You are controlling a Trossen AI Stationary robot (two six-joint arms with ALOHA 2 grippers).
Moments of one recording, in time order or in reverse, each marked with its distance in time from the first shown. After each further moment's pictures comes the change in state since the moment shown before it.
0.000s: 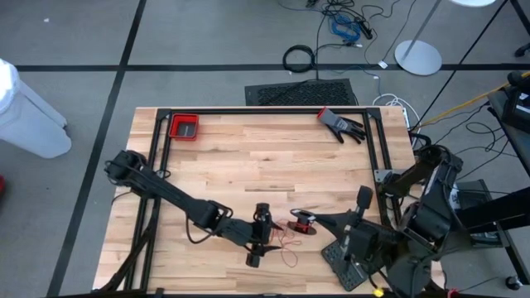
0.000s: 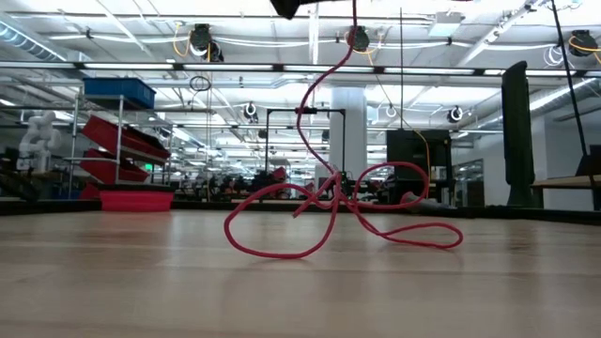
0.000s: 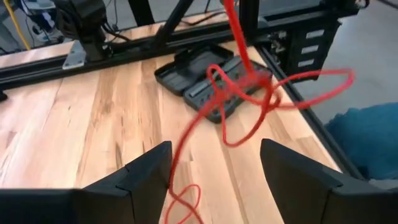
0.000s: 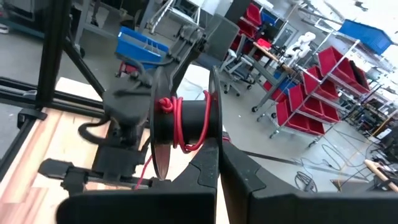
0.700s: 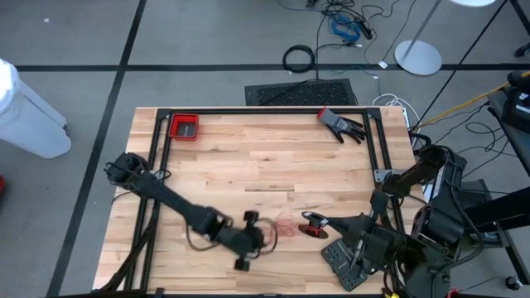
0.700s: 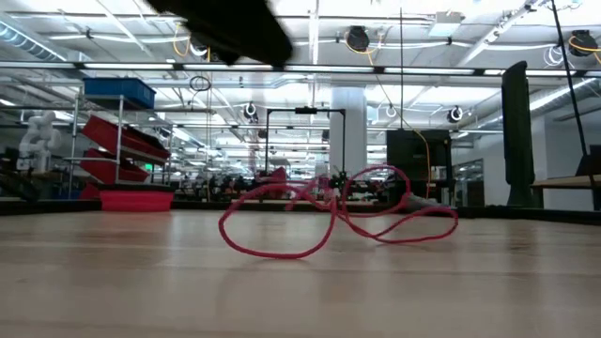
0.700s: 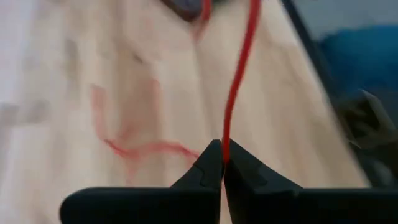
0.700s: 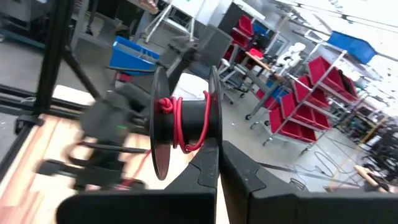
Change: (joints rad) left arm -0.076 0.014 0.000 -0.309 0.060 -0.247; right arm 0.069 -0.011 0.000 -0.037 0.094 0.031
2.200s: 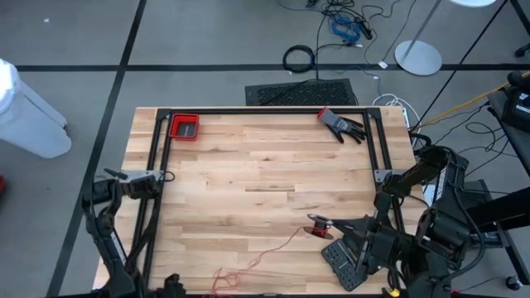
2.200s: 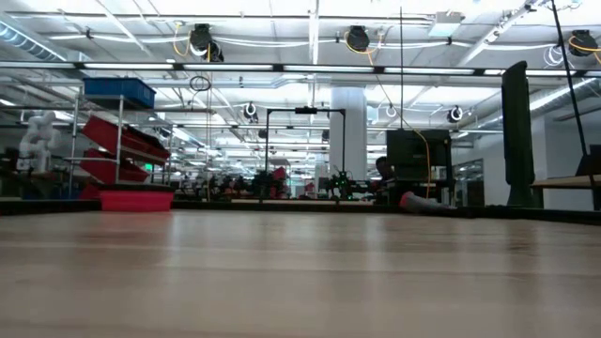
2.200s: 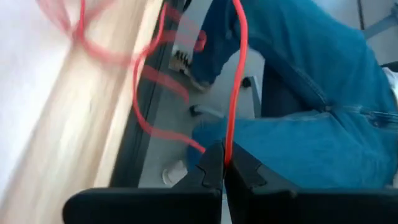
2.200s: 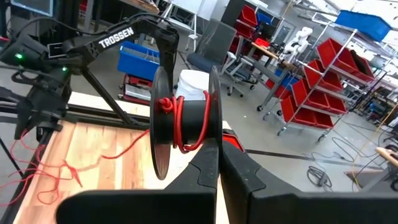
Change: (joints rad) left arm -0.761 0.097 0.001 -0.118 -0.317 -1.204; right arm 0.040 0.000 -0.001 -0.169 -0.003 0.275
